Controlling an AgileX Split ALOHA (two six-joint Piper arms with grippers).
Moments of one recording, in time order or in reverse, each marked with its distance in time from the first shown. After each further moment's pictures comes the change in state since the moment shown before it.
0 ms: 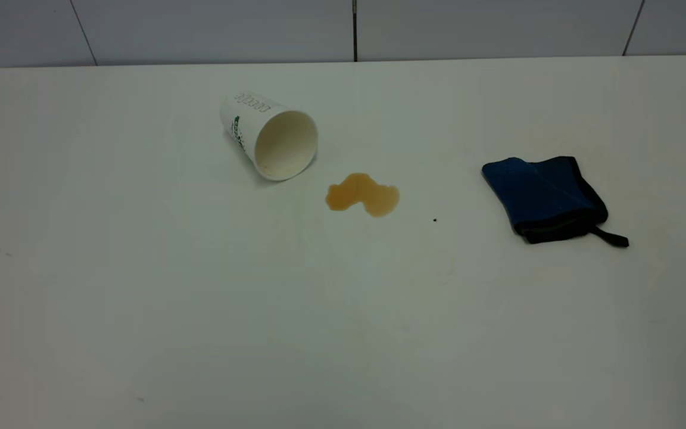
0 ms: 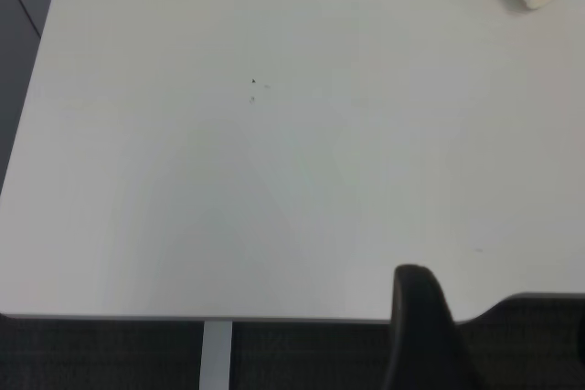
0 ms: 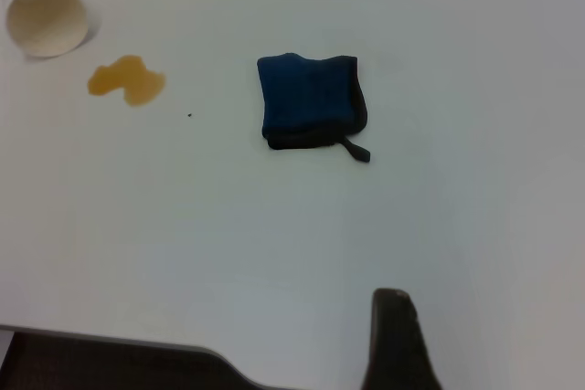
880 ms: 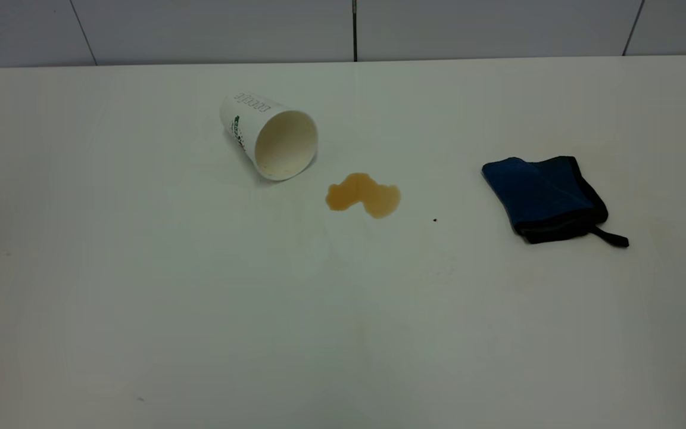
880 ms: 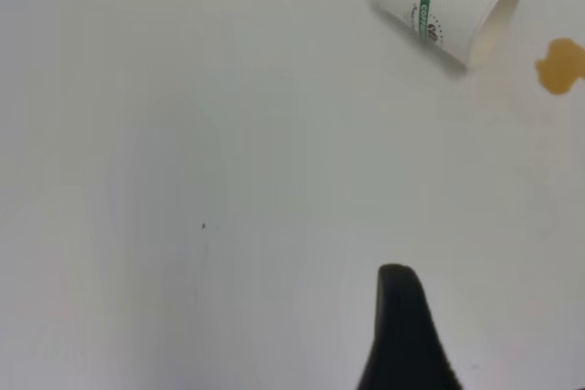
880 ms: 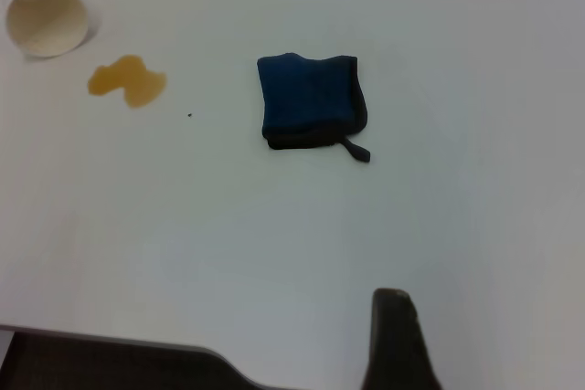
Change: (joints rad) left arm 0.000 0.714 -0.146 -0.149 -0.506 0.298; right arm 0.000 0.000 0.000 0.000 0.000 0.000
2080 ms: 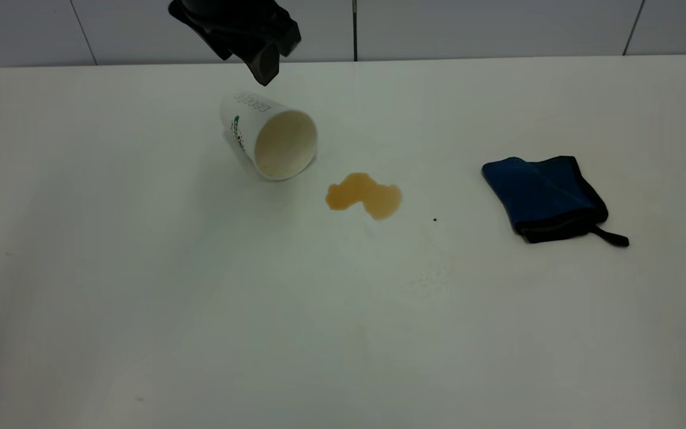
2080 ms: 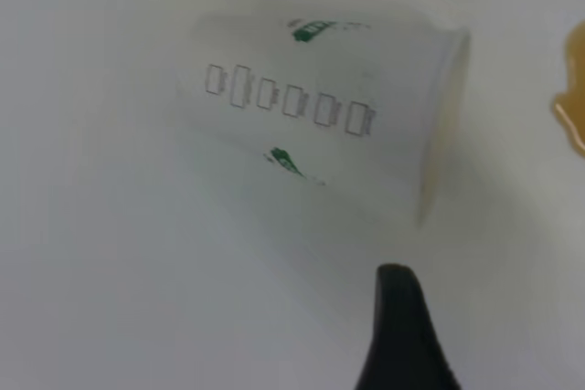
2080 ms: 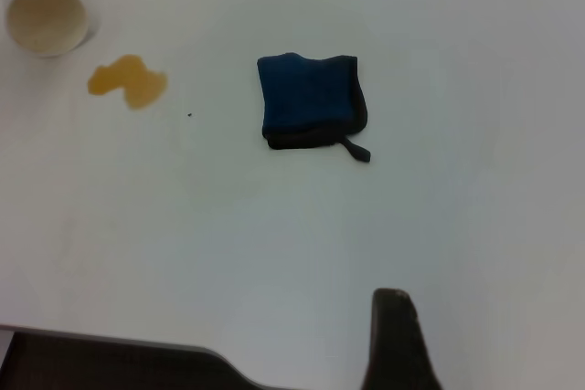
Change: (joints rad) left arm -0.423 1.476 -0.959 0.409 -0.086 -0.226; right arm 0.000 0.000 0.000 0.000 0.000 0.000
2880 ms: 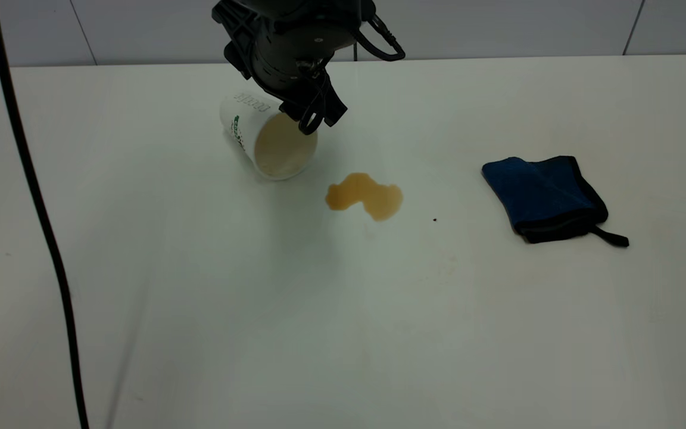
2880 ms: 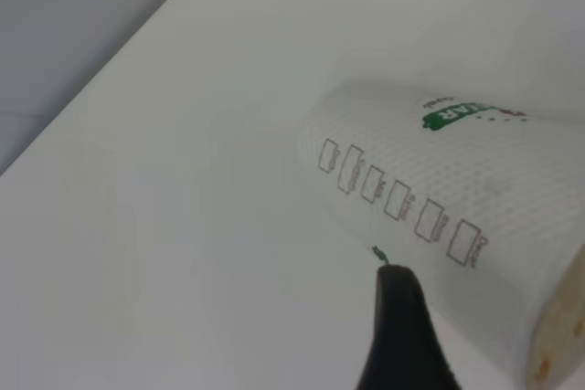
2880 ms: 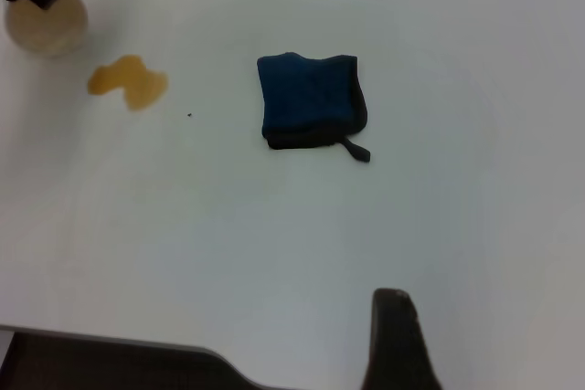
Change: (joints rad) left arm -0.159 0.287 -0.114 0.768 0.116 -0.787; right arm 0.000 0.000 0.000 0.000 0.000 0.000
